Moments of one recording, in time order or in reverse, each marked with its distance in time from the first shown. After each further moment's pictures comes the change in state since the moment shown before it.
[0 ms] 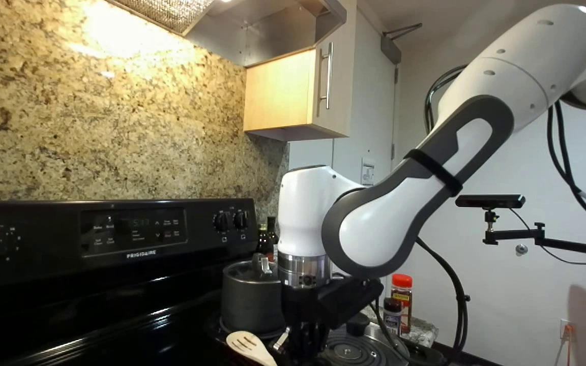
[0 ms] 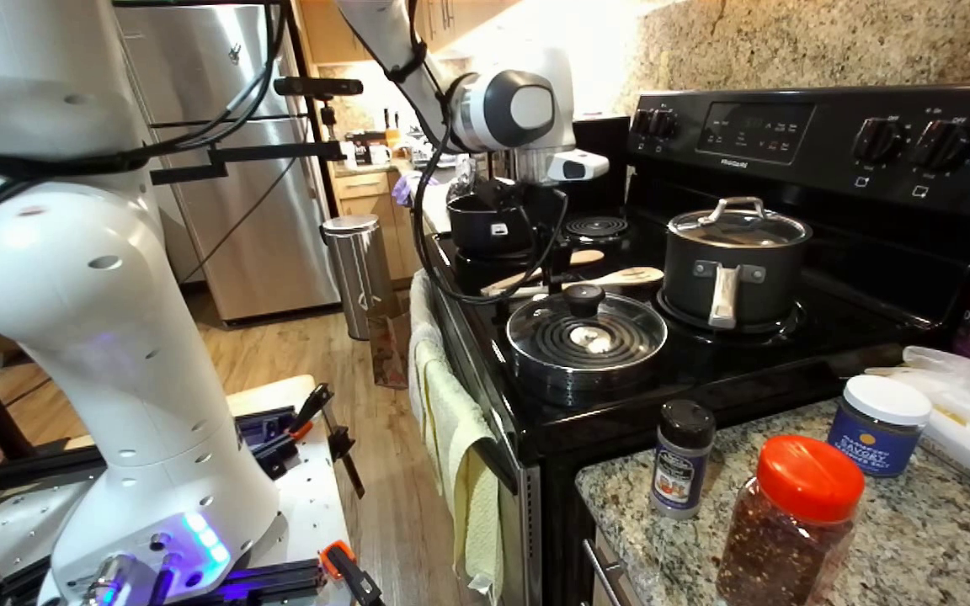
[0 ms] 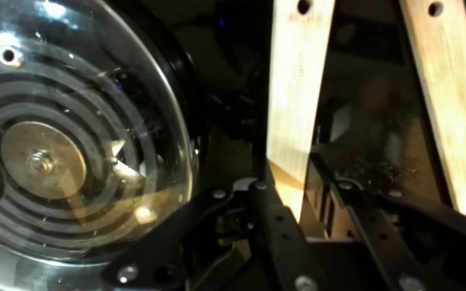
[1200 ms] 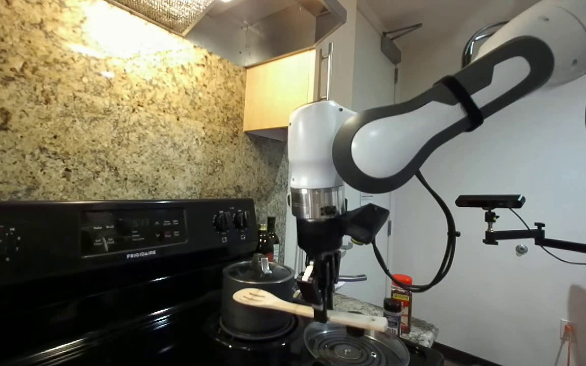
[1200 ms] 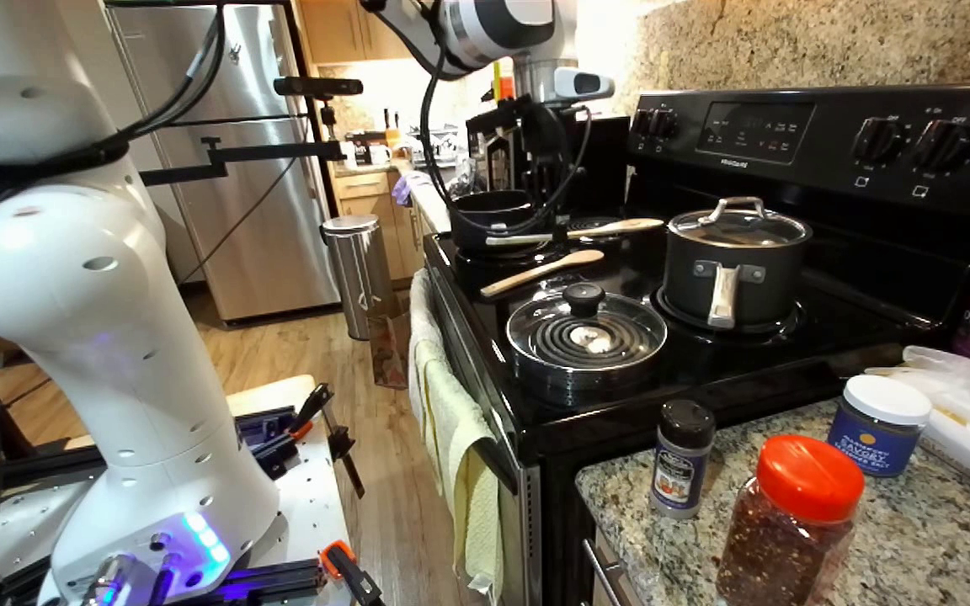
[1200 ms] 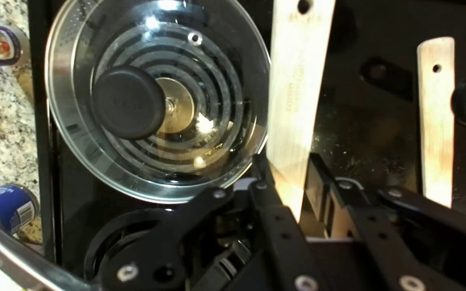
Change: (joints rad) arm -0.020 -0.177 -0.002 0.077 -0.056 -0.314 -0.242
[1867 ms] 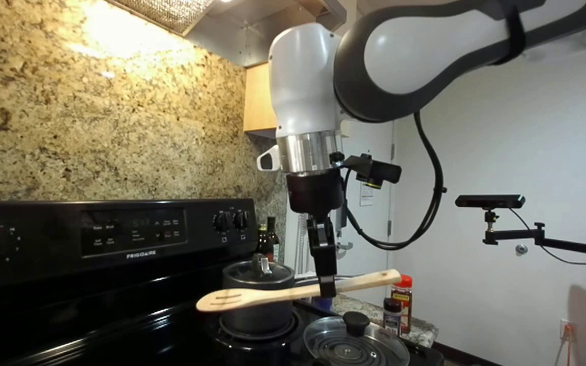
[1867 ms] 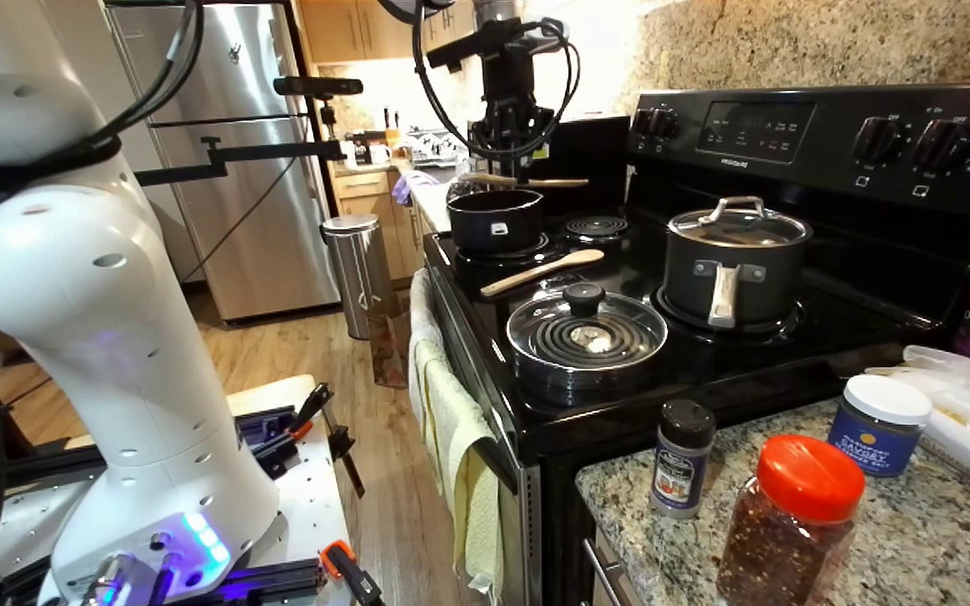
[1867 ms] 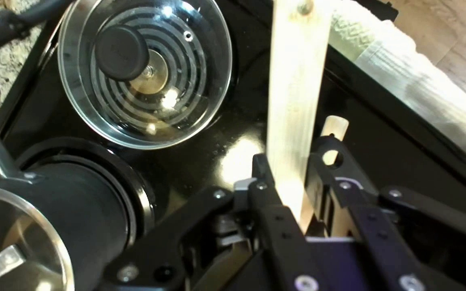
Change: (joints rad) arm 0.045 -0.038 0.119 0.160 -0.002 -0.284 -0.347
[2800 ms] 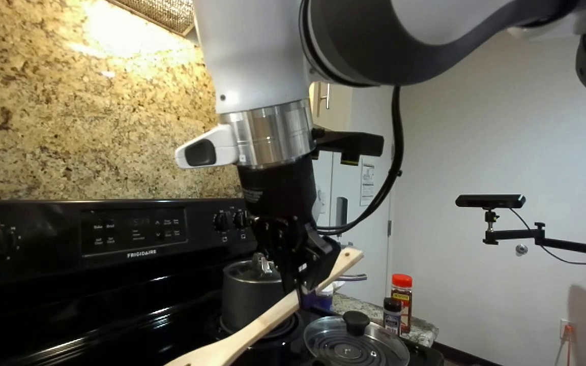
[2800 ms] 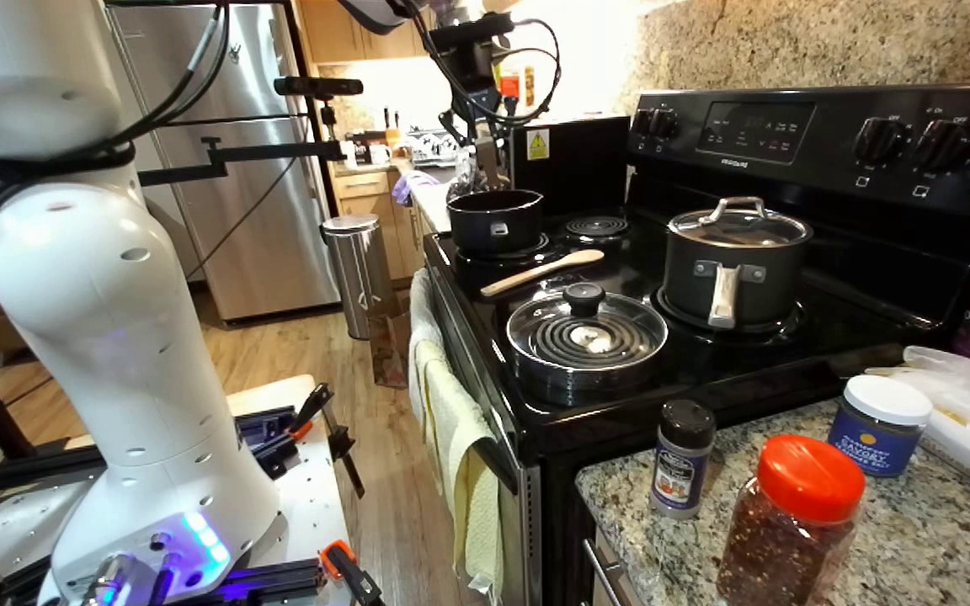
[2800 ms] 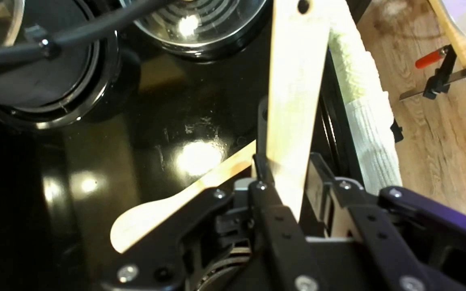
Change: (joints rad) arm 0.114 0.156 0.134 0.208 -0.180 -0.159 -0.406
